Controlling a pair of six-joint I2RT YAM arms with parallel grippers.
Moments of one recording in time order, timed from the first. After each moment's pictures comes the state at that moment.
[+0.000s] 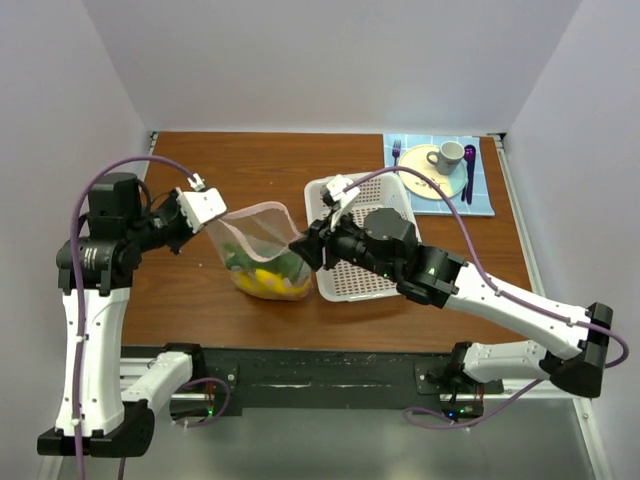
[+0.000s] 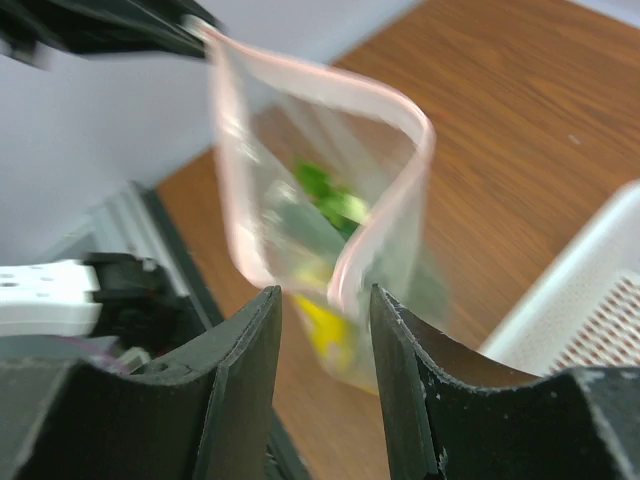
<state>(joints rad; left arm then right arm) -0.02 0.95 1.44 -1.14 0.55 0.90 1.08 1.19 1.15 -0.15 0.08 0.28</state>
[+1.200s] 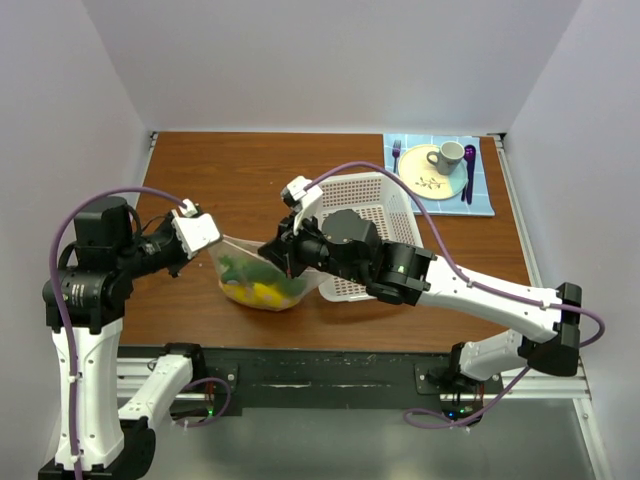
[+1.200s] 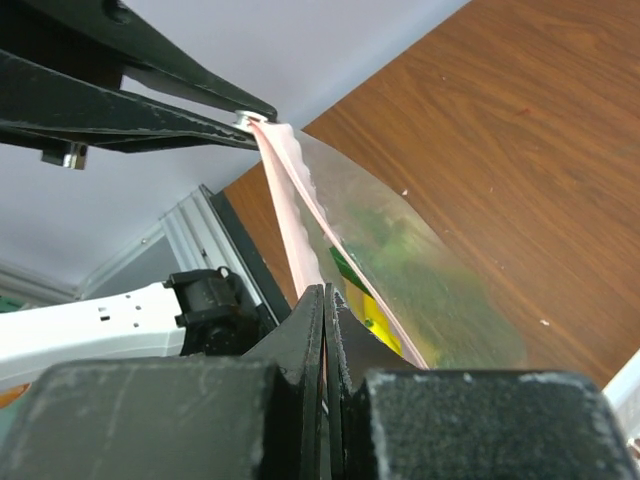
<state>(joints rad) -0.02 0.84 1.43 -1.22 0.67 0.87 1.22 1.37 1.37 -0.21 0.15 0.39</state>
